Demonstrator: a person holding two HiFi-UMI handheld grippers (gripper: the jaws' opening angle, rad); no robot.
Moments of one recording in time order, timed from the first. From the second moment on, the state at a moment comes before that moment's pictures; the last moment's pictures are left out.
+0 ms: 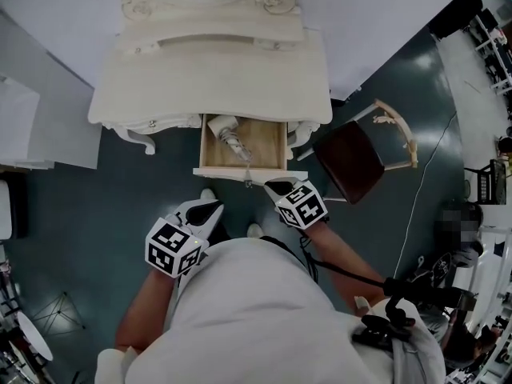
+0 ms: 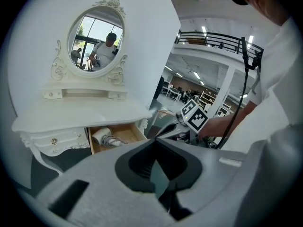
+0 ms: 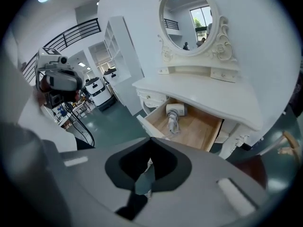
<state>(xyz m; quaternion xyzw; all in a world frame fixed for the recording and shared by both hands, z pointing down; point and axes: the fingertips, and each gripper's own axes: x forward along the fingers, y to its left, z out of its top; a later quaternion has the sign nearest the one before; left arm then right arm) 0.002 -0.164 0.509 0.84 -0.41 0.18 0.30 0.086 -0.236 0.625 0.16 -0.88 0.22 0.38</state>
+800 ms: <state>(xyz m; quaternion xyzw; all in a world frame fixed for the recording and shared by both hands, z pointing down) 0.001 -0.117 0.487 0.84 -0.43 0.17 0.29 0.093 -0.165 0.587 0.15 -0.90 0.20 0.35</state>
